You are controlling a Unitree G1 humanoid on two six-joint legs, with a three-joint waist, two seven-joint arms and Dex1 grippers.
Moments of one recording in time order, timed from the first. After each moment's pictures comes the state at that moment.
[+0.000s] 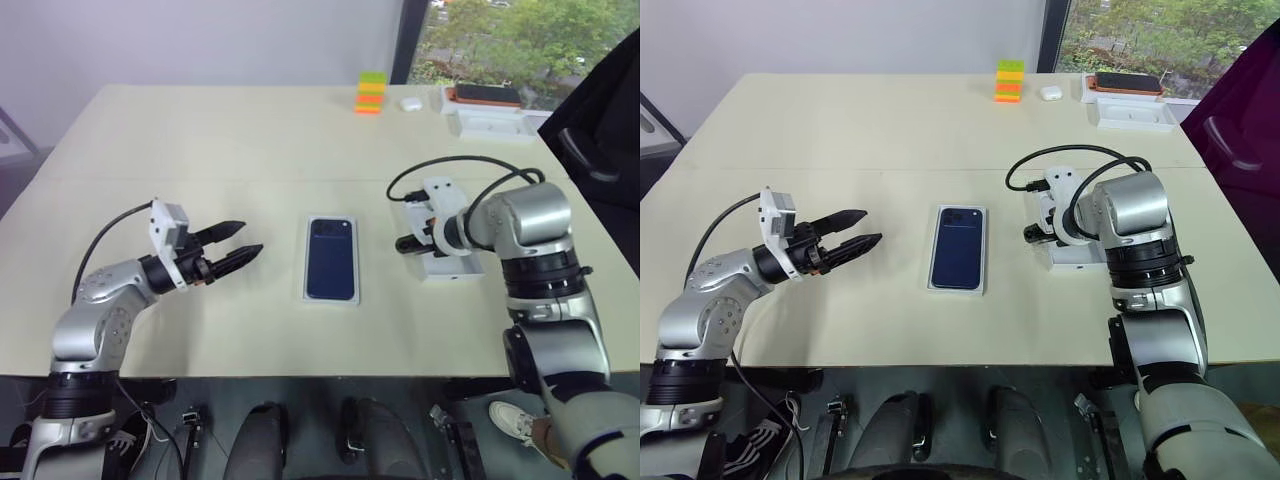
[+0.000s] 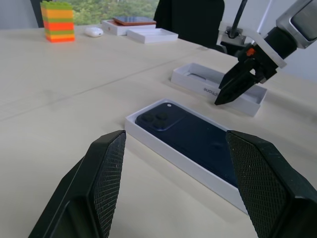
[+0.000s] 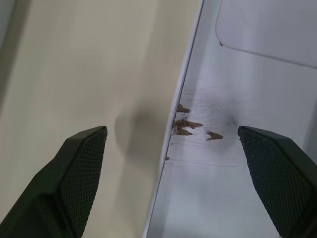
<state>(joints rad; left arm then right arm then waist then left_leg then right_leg) -0.29 0.59 0.17 -0.06 -0.59 0.38 -0.98 -0.94 -0.49 0.05 0.17 0.30 1.61 0.25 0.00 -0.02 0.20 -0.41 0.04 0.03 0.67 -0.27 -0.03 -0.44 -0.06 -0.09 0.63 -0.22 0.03</state>
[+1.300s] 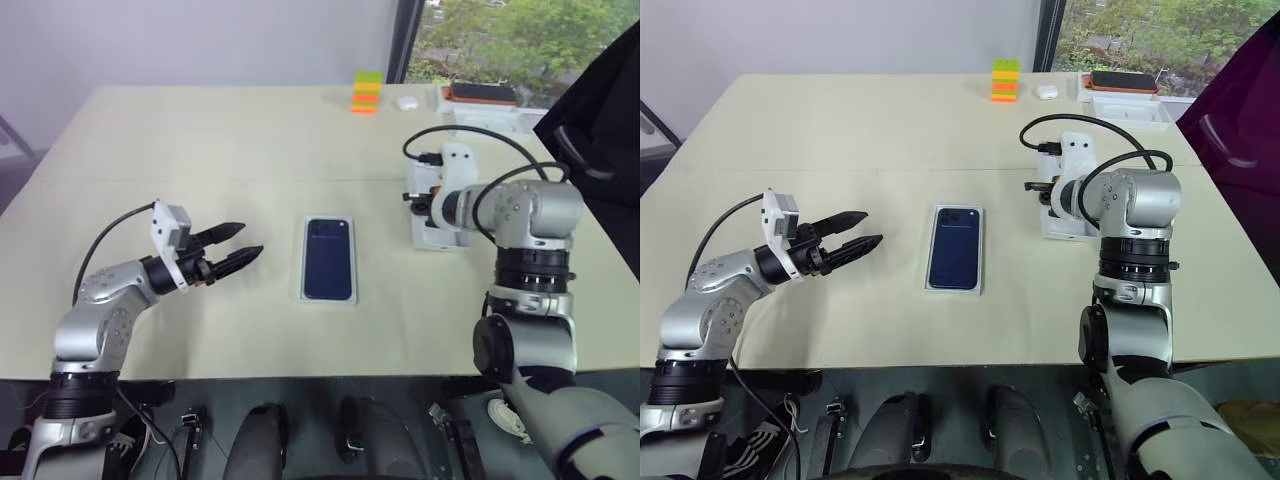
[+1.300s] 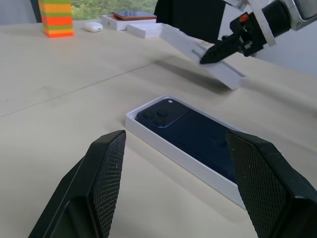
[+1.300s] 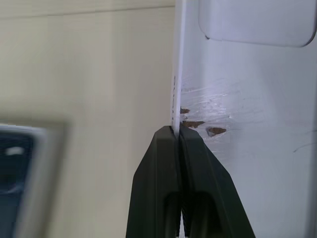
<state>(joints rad) -0.29 0.59 0.17 -0.05 -0.58 0.38 -0.97 -0.97 -0.32 -0.24 0.17 0.34 1.40 0.15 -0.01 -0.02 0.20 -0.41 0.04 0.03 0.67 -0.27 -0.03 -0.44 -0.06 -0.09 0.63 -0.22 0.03</state>
